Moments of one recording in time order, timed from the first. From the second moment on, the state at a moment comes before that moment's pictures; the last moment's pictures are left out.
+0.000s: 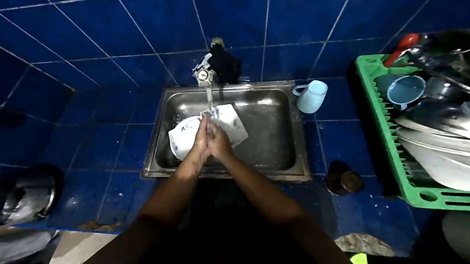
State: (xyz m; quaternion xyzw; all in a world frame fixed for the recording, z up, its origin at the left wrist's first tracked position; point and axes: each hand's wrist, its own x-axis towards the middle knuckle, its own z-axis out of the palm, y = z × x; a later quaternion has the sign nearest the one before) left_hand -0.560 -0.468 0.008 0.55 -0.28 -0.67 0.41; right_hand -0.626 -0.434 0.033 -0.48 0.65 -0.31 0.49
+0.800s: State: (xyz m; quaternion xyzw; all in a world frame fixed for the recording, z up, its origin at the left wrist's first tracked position) left_hand -0.549 -0.490 0.008 0.55 -0.32 -0.64 0.43; right_hand -0.708 -0.478 0.010 -0.64 0.66 -0.26 0.29
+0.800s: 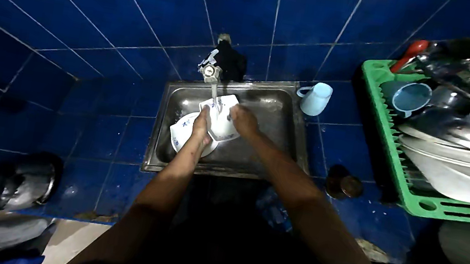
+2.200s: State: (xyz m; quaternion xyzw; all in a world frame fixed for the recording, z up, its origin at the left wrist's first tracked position) left_hand -0.553 -0.488 0.003 0.57 -0.18 -0.63 0.49; right_hand -0.632 -0.467 -0.009 -0.52 0.62 -0.29 0.51
